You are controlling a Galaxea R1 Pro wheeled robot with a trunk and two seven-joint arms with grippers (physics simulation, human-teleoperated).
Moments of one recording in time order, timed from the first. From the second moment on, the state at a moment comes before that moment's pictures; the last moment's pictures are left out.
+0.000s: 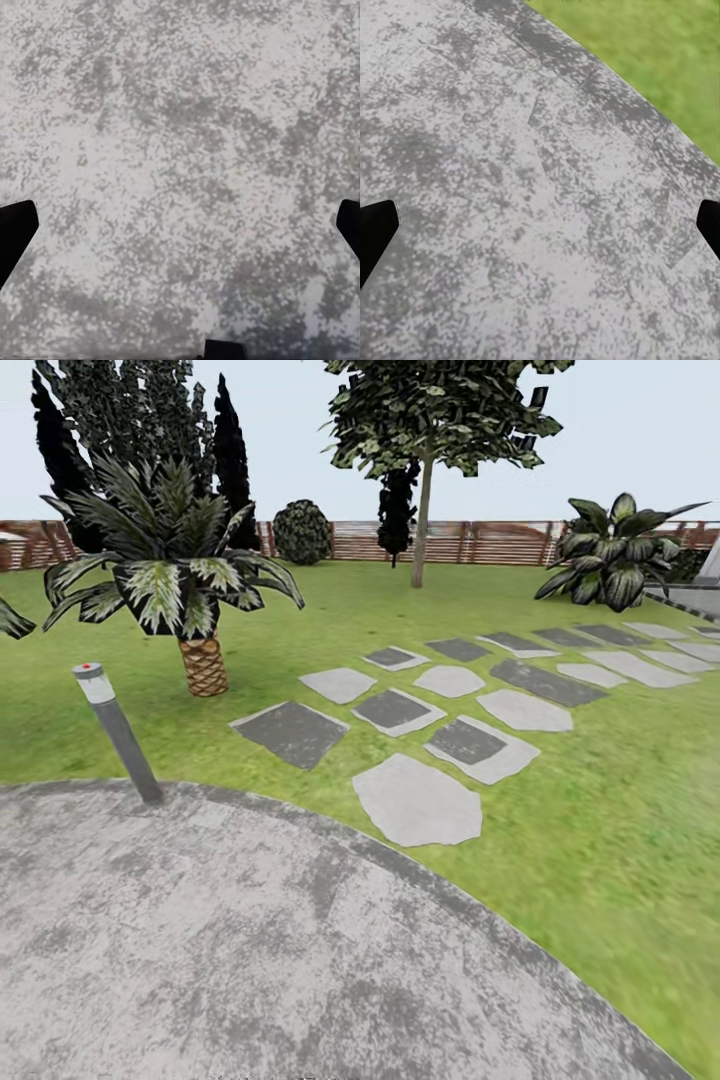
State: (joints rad) left arm -0.21 0.08 0.08 -0.29 0.00 -0.29 0.01; right arm -0.08 -0.13 0.00 -0.50 0.00 -0.43 -0.01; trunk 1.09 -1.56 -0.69
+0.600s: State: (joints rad) left arm -0.21 0.08 0.08 -0.29 0.00 -0.29 0.01; right arm -0.08 -0.13 0.00 -0.50 0.00 -0.43 -0.01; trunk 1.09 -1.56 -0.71
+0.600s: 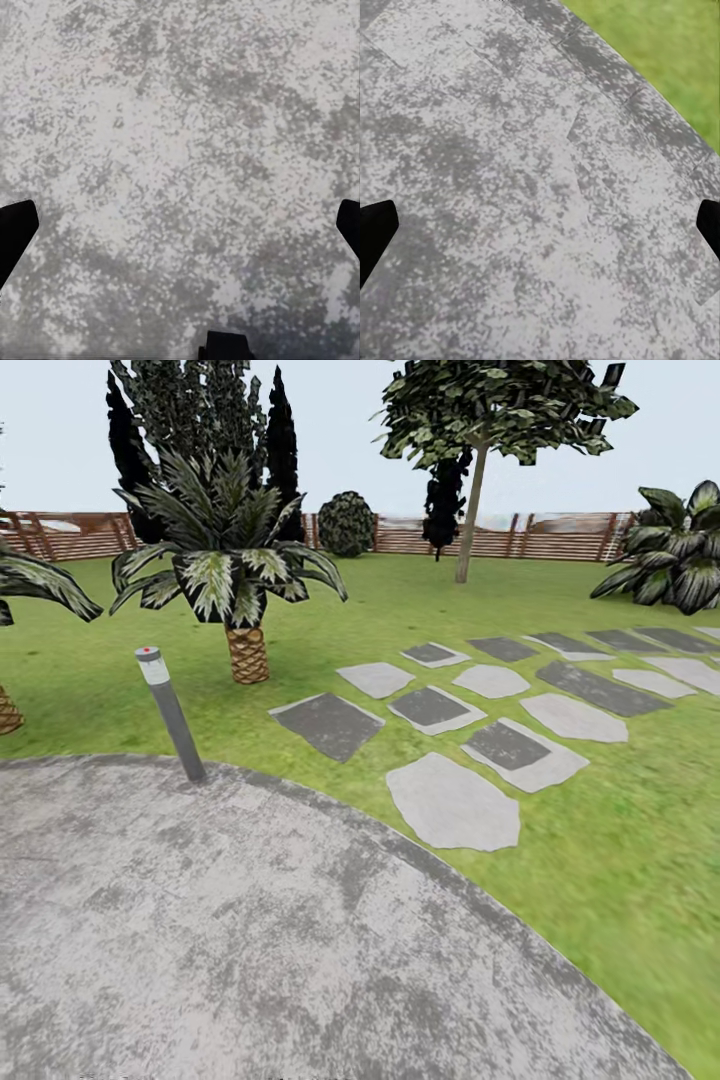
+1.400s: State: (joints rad) left arm -0.21 0.08 0.08 -0.29 0.00 -0.29 0.01; right arm -0.08 -0.13 -0.01 -0.50 0.00 -0.43 -0.02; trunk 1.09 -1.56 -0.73
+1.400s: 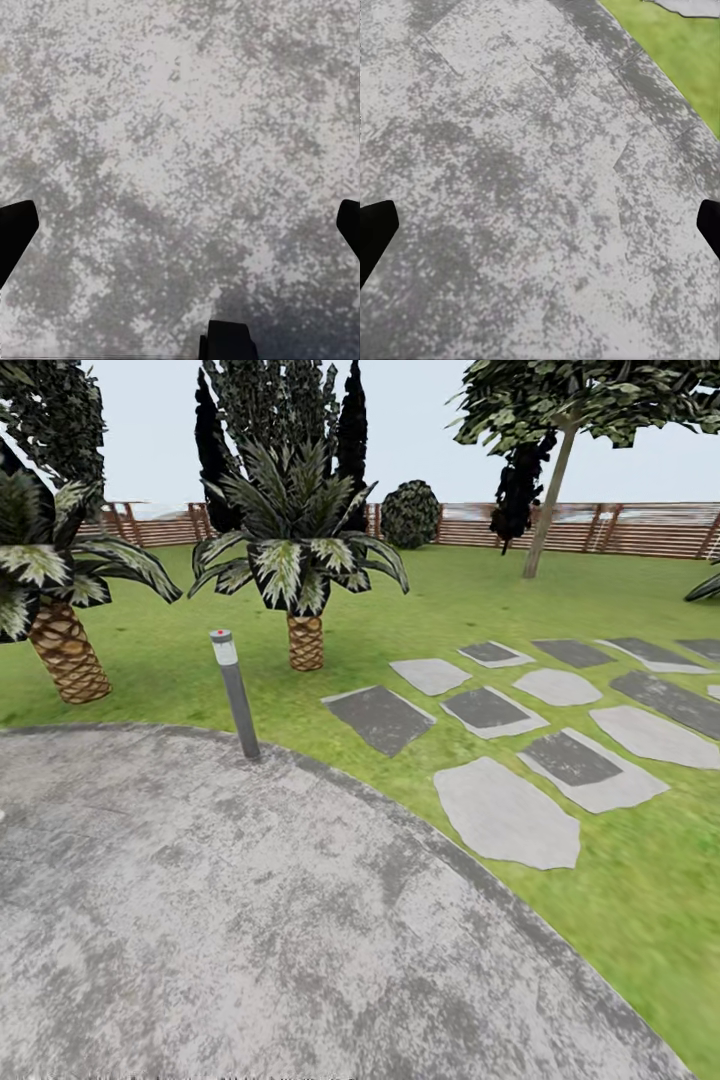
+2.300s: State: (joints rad) left arm -0.21 0.08 0.08 -0.29 -0.01 -0.29 0.01; right arm -0.08 -0.13 0.00 -0.50 0.00 -0.43 -0.13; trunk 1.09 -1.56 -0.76
